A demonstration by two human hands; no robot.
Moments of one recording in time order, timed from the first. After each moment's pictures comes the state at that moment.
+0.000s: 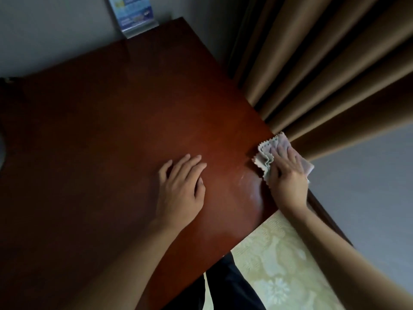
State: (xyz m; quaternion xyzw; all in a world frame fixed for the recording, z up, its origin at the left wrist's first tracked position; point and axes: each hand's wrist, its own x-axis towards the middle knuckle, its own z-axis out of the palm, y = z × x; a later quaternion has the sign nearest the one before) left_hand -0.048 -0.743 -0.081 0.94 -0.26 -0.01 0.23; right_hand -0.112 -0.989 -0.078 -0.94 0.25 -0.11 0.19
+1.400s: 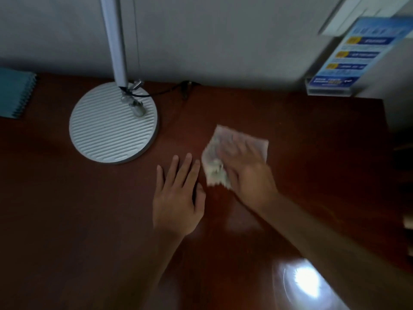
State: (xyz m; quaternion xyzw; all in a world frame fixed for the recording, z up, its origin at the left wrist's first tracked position) left_hand 0.046 -0.575 -0.104 0.98 0.09 0.11 0.11; right_hand 0.161 -0.733 -0.080 -0.91 -0.35 0.04 0.23
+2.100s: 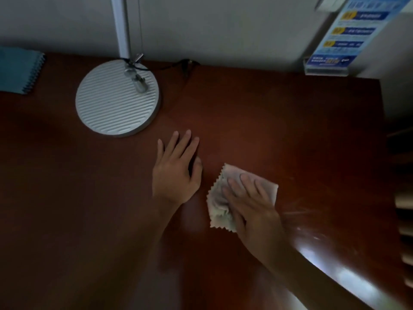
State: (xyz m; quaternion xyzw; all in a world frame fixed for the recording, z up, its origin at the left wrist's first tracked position) left_hand 0.041 -0.576 -0.092 0.97 0.10 0.10 0.18; right_hand 0.036 -0.797 -0.088 -0.90 -0.35 0.06 0.24
